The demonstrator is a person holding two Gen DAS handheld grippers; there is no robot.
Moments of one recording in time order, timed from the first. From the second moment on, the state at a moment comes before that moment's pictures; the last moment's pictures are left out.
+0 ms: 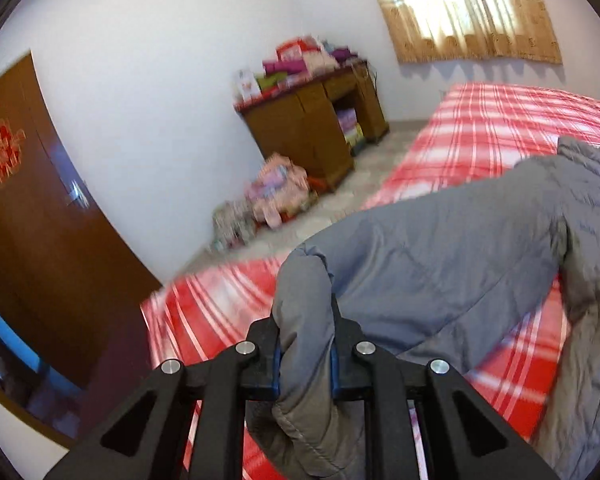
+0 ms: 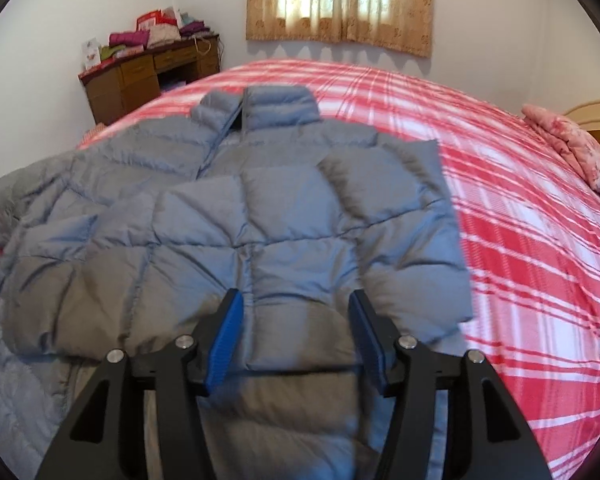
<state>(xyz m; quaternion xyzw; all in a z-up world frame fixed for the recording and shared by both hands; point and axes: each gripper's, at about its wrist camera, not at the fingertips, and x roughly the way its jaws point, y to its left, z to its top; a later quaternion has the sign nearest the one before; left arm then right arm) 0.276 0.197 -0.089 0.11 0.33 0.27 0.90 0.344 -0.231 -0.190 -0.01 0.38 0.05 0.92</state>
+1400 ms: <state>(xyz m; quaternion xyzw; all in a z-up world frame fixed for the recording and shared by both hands) 0.309 -0.185 -0.082 0.19 0.18 -0.06 0.96 0.336 -0.271 -0.220 -0.03 0.38 -0.04 0.92</state>
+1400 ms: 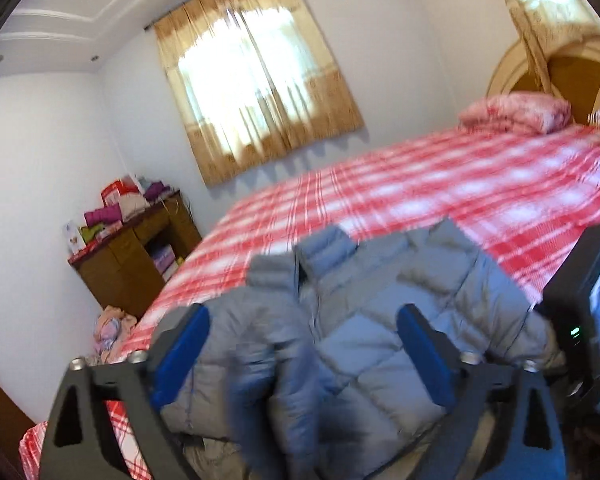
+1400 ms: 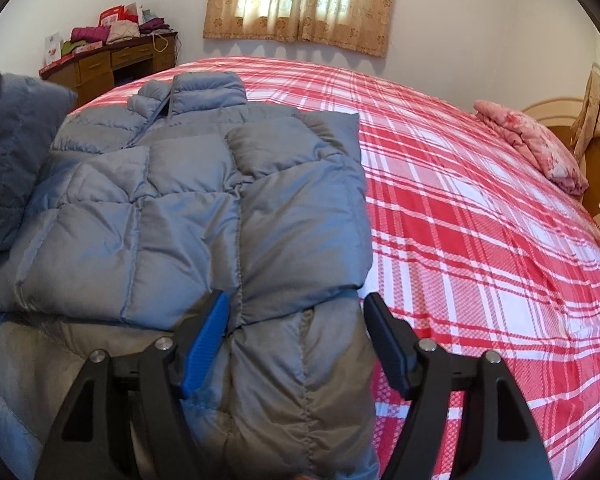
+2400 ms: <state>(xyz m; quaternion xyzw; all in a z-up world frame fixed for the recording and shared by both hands) 0.380 0.040 -0.193 0.08 0.36 0.18 0.91 0.357 -0.198 -0.193 0.04 0.43 0.16 0.89</state>
